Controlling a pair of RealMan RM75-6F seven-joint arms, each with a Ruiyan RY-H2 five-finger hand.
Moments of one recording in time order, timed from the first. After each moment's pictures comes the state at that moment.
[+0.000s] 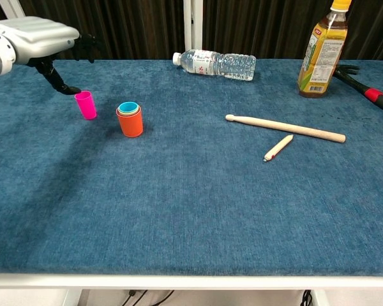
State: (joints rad) left arm -0.83 -1.48 -0.18 -1.30 1.05 0.89 0.45; right arm 0.05 -1.05 -0.01 -1.50 -1.58 1.47 0.05
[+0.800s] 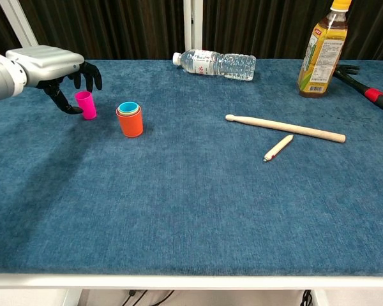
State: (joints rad) left arm -0.84 -1.58 -0.15 -1.09 1.14 0.81 0.26; right arm 0.05 -1.02 -0.01 -1.55 -1.57 1.46 0.03
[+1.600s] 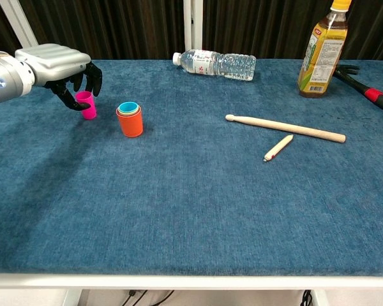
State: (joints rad) left arm -0.85 -1.64 -0.14 -0.97 1.22 0.82 0.21; right arm 0.05 -1.03 0.00 -1.53 -1.55 1.44 0.03
